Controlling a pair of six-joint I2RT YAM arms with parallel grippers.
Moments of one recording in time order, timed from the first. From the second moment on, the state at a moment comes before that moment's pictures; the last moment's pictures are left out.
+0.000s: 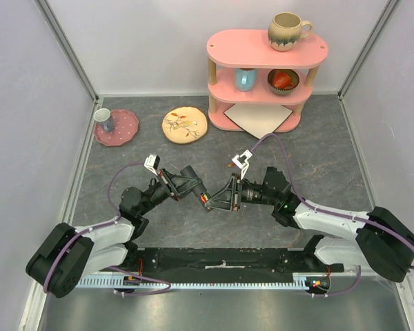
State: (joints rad) left arm -0.54 1.10 0.11 1.23 0.45 -1.50; right arm 0.84 1.20 0.44 0.75 -0.58 0.88
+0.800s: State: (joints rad) left arm -0.55 1.02 0.12 1.05 0.49 -1.43; right arm 0.83 1.21 0.51 0.61 -0.57 0.95
